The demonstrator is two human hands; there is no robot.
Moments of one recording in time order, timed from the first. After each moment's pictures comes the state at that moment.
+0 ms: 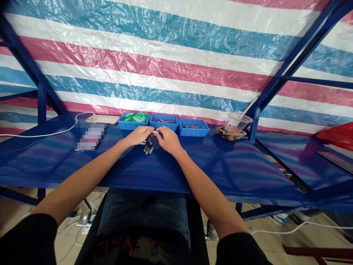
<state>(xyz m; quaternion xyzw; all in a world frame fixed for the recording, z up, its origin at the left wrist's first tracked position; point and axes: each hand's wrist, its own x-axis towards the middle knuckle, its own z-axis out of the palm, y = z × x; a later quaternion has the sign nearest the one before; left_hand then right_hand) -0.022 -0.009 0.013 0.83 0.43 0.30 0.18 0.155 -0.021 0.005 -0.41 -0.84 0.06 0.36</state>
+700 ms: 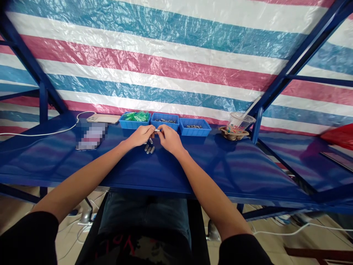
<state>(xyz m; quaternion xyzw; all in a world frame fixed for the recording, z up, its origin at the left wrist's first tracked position) -0.019 -0.015 0.011 0.83 0.41 0.35 0.15 0.155 -0.026 0.009 -0.43 -0.82 0.06 0.36</state>
